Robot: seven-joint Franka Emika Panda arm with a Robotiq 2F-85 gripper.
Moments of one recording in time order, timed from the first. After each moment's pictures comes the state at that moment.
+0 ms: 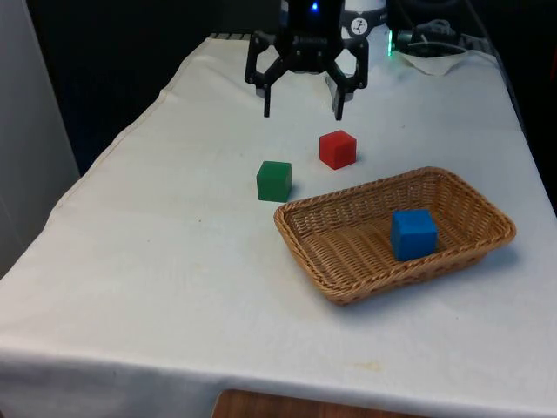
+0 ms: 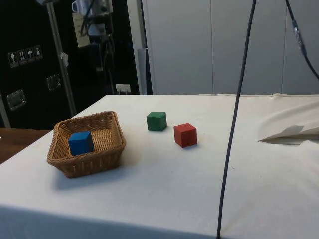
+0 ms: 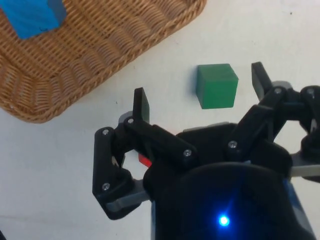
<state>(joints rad) 0.00 0.42 -0.05 -1.71 -0.10 2.20 -0.18</state>
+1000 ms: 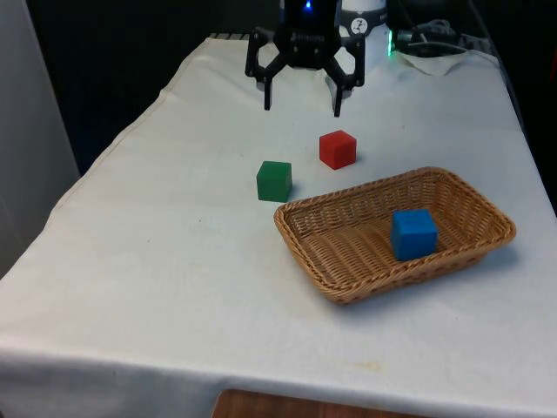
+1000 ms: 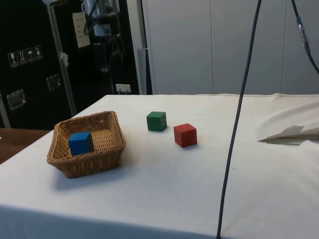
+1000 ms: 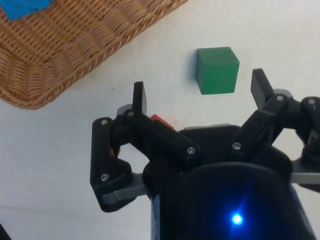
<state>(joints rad) 0.01 0.37 -0.06 -1.78 -0.10 2.20 -0.06</state>
